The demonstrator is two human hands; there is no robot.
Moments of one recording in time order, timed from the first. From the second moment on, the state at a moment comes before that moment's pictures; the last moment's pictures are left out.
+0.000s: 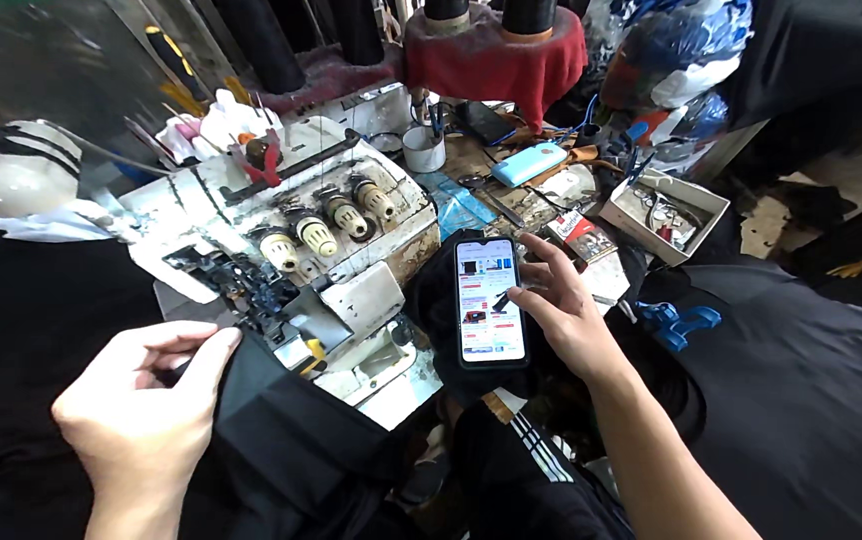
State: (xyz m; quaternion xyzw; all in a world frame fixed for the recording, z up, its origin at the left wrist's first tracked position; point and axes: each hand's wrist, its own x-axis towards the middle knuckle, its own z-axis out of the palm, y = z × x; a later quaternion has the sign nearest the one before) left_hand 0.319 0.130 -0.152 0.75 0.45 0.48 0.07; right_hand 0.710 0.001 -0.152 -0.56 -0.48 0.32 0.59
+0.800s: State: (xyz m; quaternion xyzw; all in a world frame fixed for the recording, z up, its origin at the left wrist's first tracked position) left_hand 0.321 0.131 -0.149 0.76 0.44 0.48 0.07; right_hand 0.729 0.043 -0.137 -0.59 -0.44 0.31 0.60
